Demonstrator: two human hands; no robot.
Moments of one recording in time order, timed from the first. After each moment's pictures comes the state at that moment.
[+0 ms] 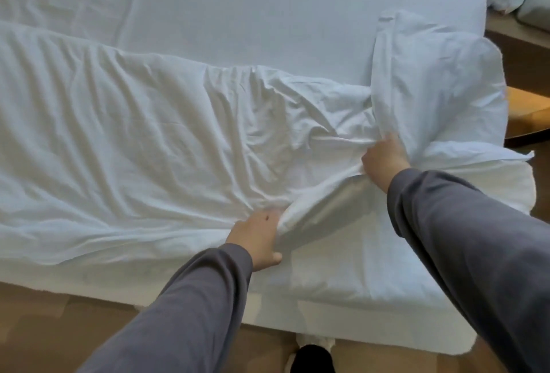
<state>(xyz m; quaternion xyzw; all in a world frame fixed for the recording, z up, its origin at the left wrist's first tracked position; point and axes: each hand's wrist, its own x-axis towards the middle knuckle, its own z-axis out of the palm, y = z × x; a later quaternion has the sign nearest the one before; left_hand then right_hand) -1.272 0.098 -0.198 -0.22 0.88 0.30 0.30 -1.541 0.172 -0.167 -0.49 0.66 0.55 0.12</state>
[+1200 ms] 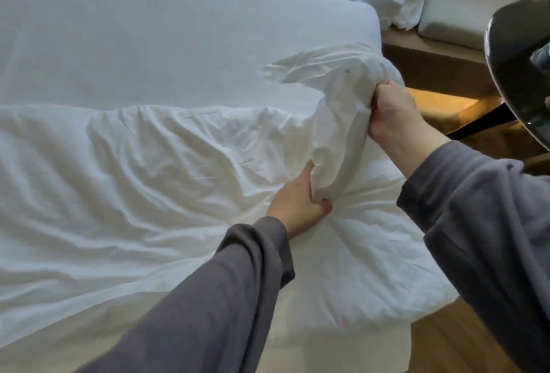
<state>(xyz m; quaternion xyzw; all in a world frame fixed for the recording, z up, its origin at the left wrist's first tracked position) -1.535 0.215 -0.132 -0.24 0.78 0.58 0.06 -1.728 0.245 -0.072 0.09 0.66 -0.71 0.24</state>
